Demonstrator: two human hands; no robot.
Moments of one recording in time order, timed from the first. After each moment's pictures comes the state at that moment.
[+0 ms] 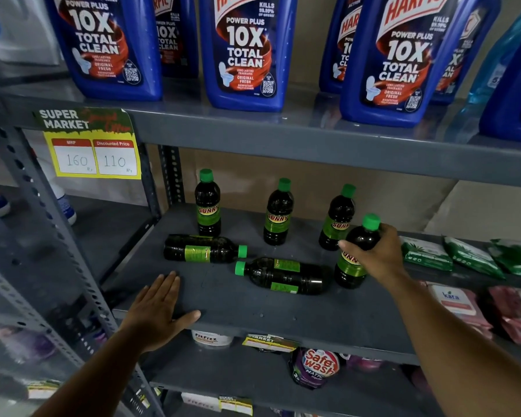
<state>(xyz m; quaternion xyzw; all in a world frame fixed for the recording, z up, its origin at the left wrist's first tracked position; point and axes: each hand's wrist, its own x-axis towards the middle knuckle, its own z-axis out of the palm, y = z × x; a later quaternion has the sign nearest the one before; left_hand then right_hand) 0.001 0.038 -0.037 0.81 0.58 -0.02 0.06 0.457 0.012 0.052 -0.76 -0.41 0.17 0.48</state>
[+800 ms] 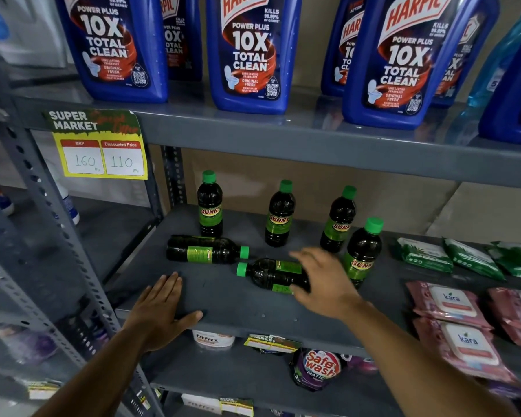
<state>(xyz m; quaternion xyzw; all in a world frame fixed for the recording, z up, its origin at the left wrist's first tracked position) 0.002 0.038 -0.034 0.81 0.58 -0.02 0.08 0.359 -0.011 0.034 -0.61 -0.77 -0.05 0.17</state>
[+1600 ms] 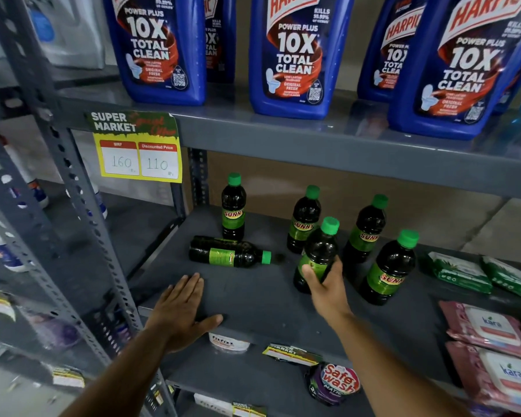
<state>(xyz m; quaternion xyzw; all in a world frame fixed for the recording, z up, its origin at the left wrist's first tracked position) 0.001 0.037 -0.033 0.81 0.58 -0.02 0.08 0.315 0.021 -0.004 -0.64 -0.49 0.29 0.52</state>
